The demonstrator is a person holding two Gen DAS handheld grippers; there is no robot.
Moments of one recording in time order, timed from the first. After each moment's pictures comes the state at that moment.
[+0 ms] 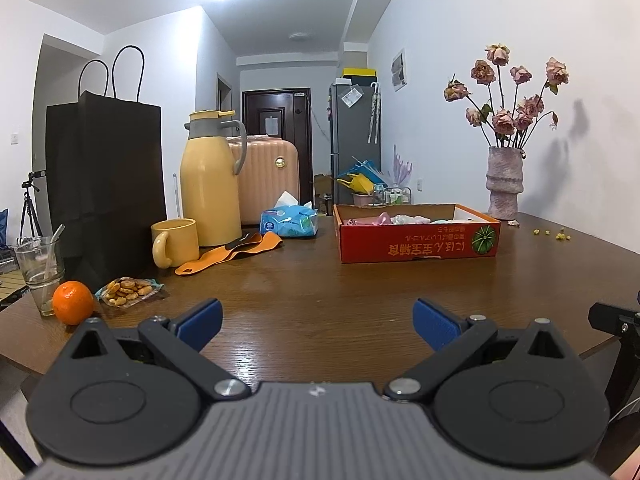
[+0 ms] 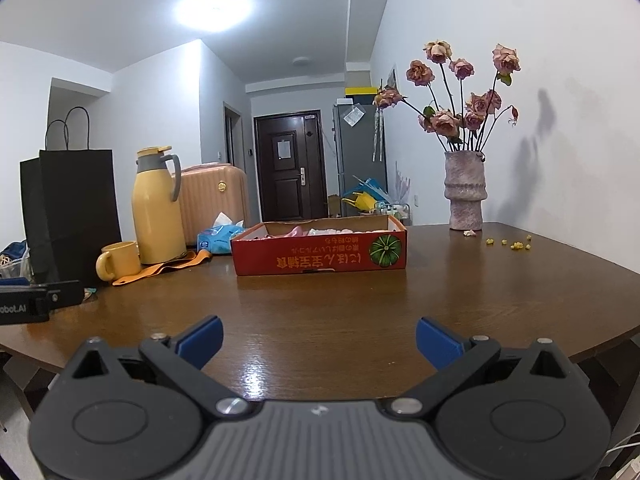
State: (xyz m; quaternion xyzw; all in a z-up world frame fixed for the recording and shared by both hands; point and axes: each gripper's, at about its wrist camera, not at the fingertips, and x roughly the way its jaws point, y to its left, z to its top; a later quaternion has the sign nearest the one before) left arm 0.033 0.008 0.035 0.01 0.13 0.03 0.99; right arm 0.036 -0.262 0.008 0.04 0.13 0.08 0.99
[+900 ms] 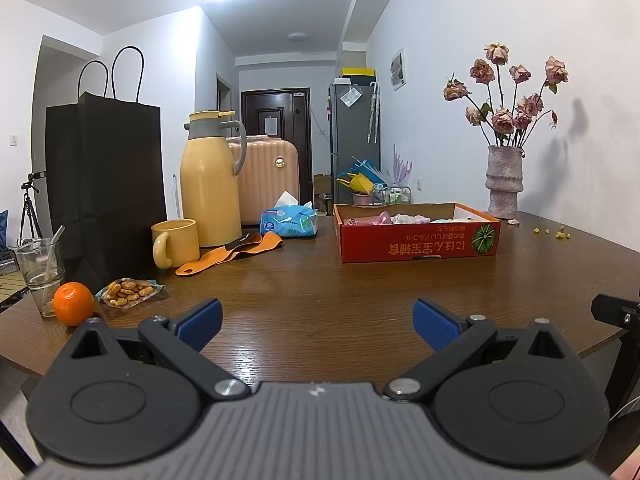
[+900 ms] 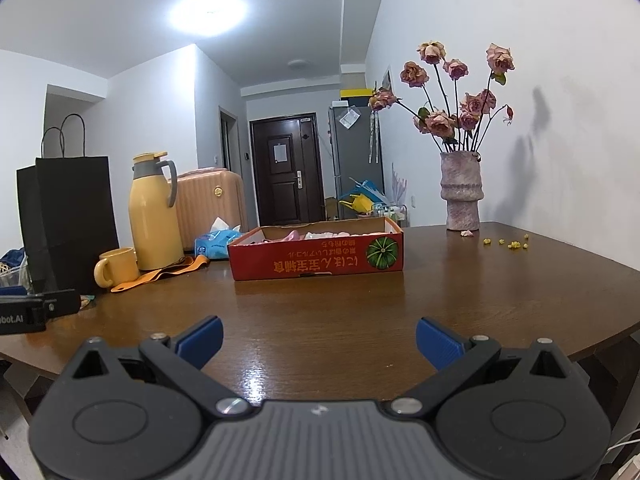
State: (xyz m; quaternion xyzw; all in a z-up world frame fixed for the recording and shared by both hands) left arm 0.033 0.010 0.035 0.01 0.13 0.03 0.99; right arm 0.037 -0.265 0.009 0.04 0.13 0.07 0.99
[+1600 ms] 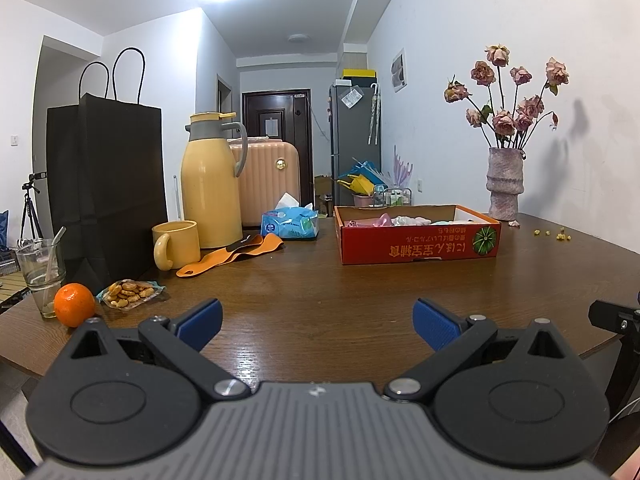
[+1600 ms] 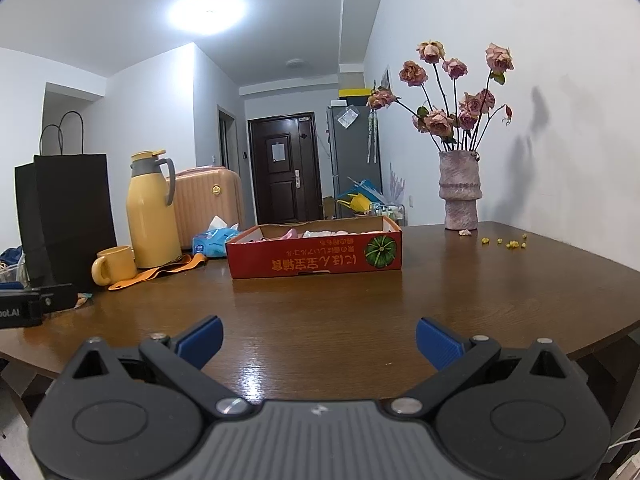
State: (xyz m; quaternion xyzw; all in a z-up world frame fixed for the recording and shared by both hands) left arm 0.033 0.012 0.035 0.01 0.13 0.03 0.99; right arm 0.037 -0.262 0.008 0.04 0.13 0.07 0.99
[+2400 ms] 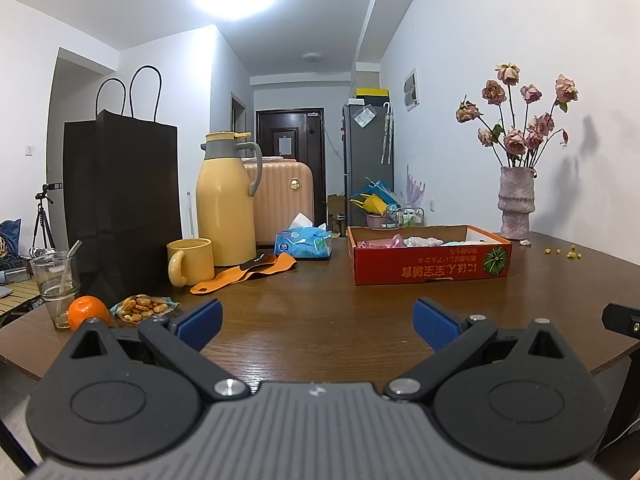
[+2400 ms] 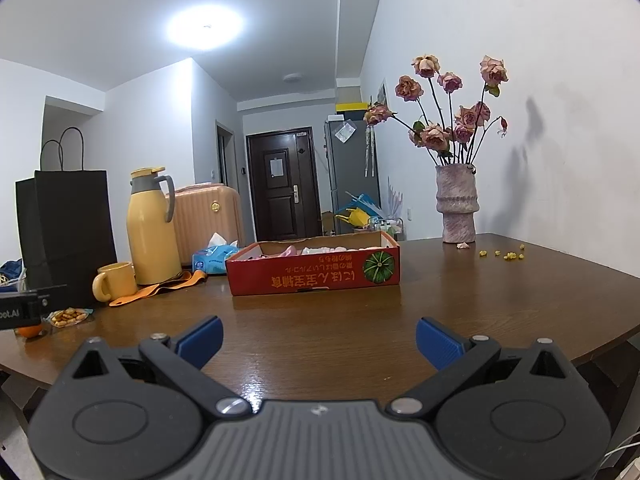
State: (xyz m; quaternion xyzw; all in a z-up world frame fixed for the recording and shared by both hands) left arm 0.025 0.012 0.042 0.01 0.10 0.05 0.99; right arm 0.032 -0.263 0.011 0.05 0.11 0.07 0.99
